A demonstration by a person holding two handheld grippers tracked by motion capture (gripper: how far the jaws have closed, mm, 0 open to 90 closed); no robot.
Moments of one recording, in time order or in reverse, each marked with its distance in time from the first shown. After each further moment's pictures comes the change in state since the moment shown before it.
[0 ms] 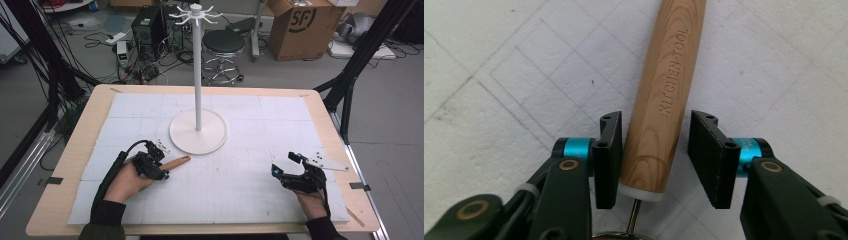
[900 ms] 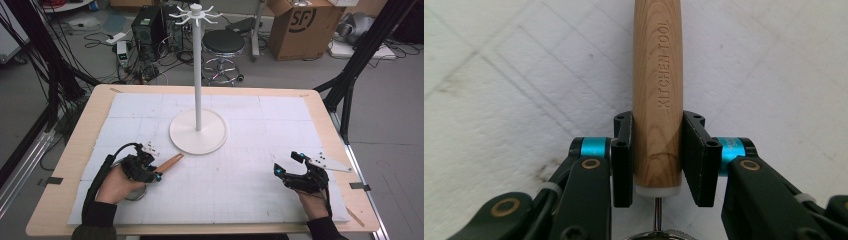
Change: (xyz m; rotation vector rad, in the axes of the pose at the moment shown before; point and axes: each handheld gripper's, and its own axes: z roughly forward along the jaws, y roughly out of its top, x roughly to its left) left arm 0.014 -0.028 -0.022 -0.116 -0.079 -0.007; right arm -0.004 0.000 -0.003 -0.013 -0.019 0.003
